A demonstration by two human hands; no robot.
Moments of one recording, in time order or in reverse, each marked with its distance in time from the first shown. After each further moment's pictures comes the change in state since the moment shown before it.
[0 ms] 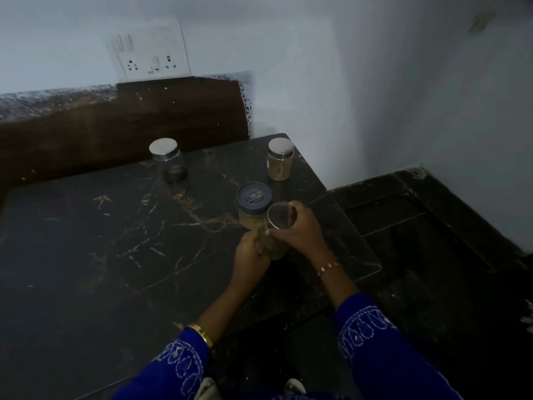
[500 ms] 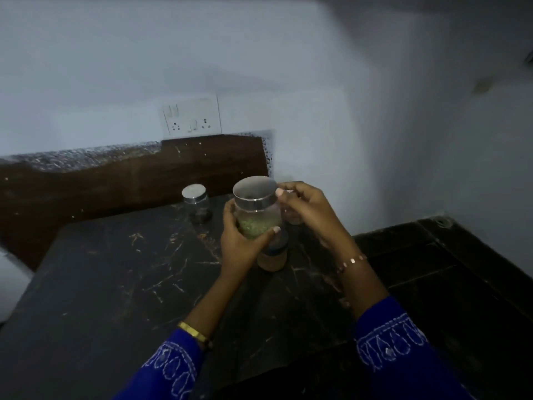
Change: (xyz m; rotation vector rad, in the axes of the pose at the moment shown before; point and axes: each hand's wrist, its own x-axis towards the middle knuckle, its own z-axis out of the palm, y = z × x) left_hand 0.026 0.069 -0.077 -0.265 0.326 0.237; right_hand -0.006 -0.115 -0.066 0.516 -0.125 -0.266
